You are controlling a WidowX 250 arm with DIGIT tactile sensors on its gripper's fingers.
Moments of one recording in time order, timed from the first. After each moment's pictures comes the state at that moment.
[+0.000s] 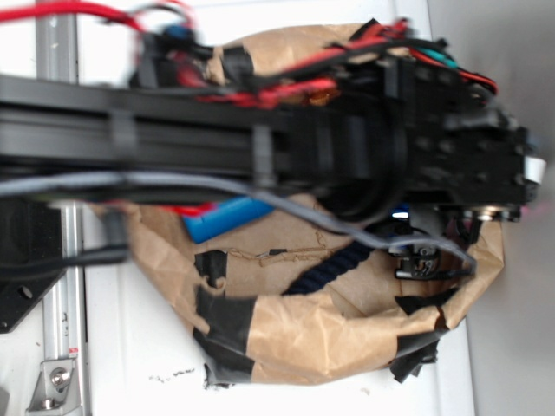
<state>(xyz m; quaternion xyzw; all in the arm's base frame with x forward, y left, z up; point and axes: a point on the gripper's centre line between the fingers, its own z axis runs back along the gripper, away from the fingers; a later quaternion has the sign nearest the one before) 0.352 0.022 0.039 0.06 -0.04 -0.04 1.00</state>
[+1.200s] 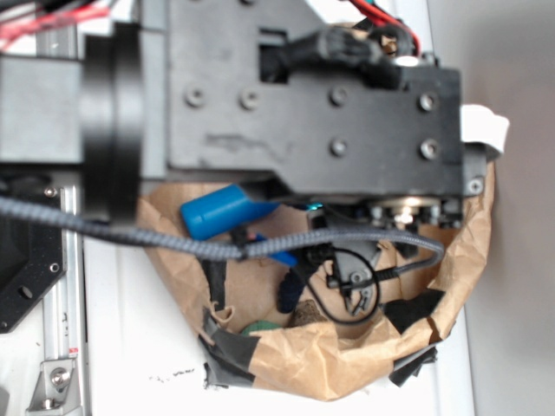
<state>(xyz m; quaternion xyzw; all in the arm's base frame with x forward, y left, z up) 0.277 0.006 0.137 0.02 -0.02 0.05 1.00</state>
